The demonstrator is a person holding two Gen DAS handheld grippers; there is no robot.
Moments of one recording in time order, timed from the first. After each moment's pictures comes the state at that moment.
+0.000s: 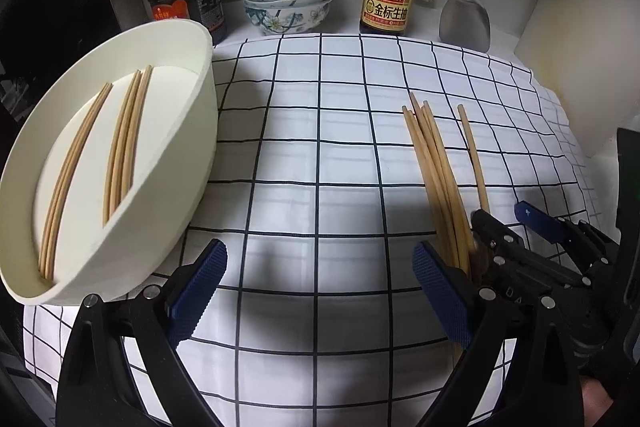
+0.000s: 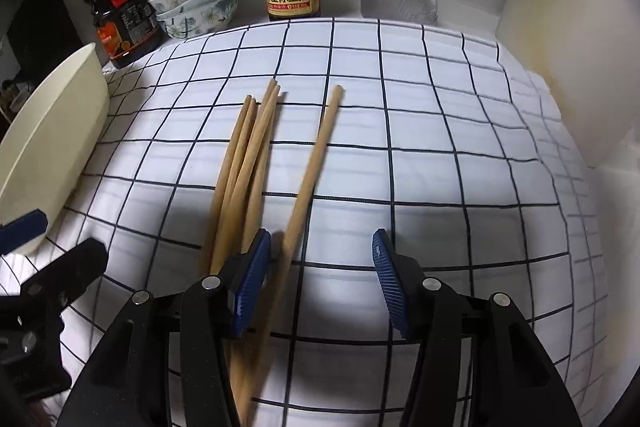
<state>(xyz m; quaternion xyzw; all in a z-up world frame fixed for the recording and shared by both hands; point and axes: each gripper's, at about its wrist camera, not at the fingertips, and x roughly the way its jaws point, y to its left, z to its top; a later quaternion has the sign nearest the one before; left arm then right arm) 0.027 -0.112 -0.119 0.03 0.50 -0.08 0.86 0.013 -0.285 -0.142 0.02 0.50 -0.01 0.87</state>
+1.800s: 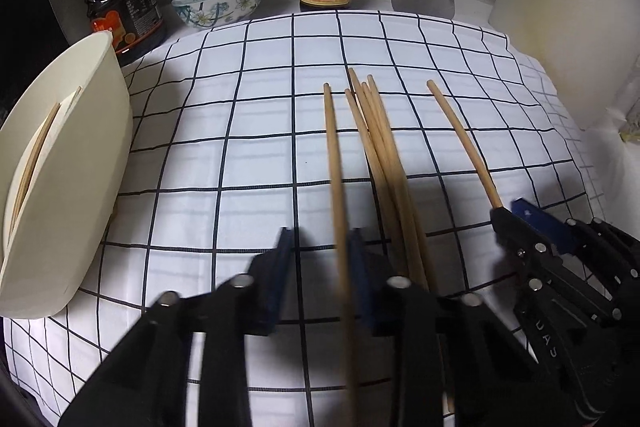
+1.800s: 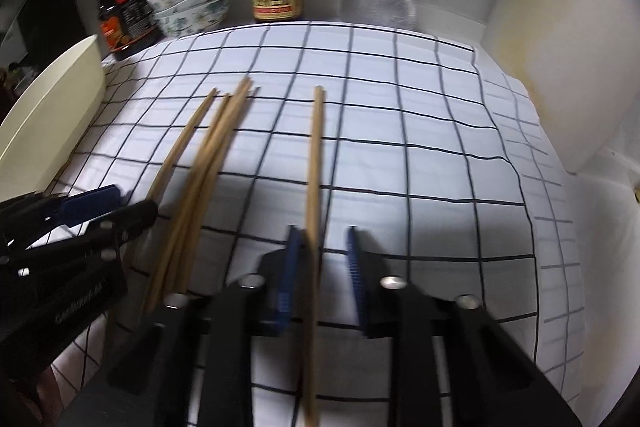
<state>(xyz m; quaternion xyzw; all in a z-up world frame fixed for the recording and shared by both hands) 0.052 -0.164 -0.152 0.06 0.50 -0.11 0.86 -0.004 -0.312 -0.139 0.00 0.49 0.00 0.87</state>
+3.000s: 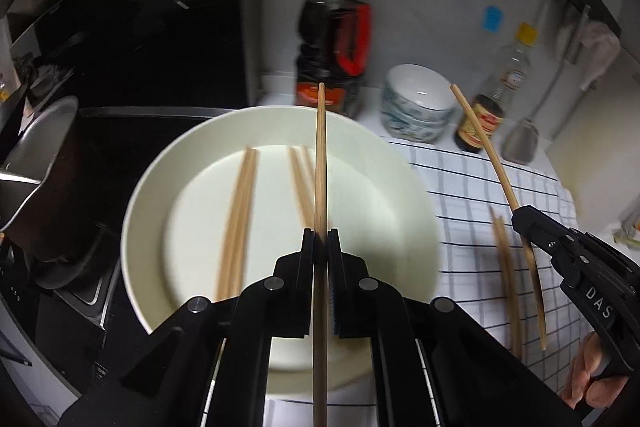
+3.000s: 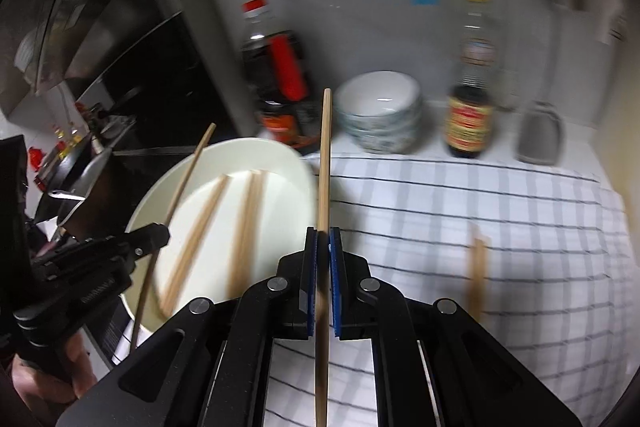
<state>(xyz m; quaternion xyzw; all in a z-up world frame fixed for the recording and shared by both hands) 0.057 0.071 -0.017 -0.03 0.44 -0.03 0.90 0.055 -0.123 -0.007 0.07 0.42 0.15 0.89</state>
